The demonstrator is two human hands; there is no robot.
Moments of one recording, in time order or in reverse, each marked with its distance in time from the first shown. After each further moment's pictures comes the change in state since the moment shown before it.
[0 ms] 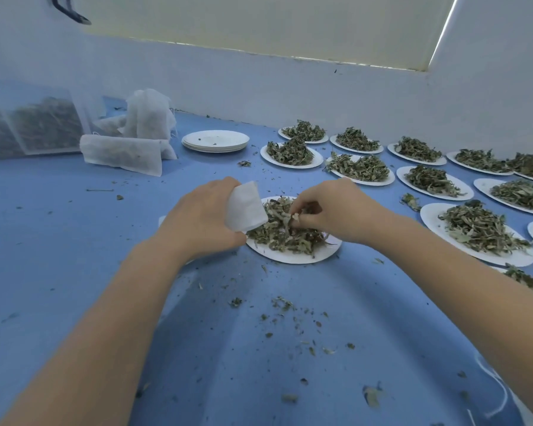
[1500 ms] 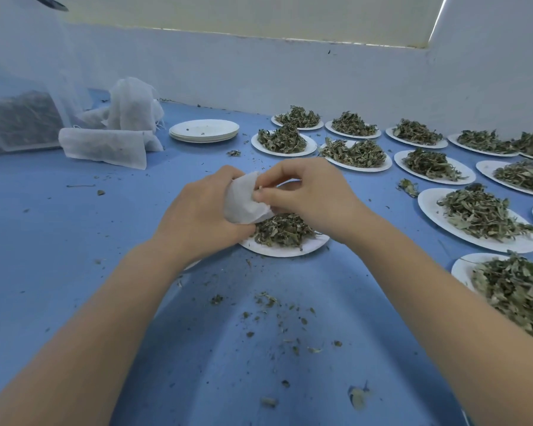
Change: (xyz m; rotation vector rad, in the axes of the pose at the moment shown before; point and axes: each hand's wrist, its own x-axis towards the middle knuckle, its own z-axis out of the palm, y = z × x) left_hand 0.000 0.018 0.018 -0.118 0.126 0.029; right_hand -0.005 -0.017 0.012 0.810 0.177 0.009
